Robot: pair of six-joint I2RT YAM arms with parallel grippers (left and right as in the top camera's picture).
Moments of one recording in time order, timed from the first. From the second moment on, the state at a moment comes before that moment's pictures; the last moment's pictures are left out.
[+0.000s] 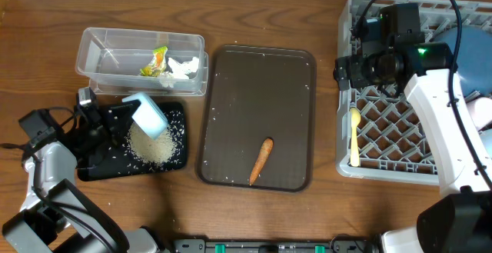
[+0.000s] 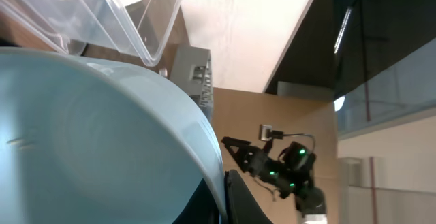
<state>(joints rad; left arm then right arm) 0.70 1.54 0.82 -0.53 1.48 -0.40 0.11 1.64 1.49 -0.96 -0.13 -0.06</state>
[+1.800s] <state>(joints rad) -0.41 1.46 0.81 -0.17 0.14 -0.32 0.11 1.64 1.49 -0.96 -0.11 -0.06</state>
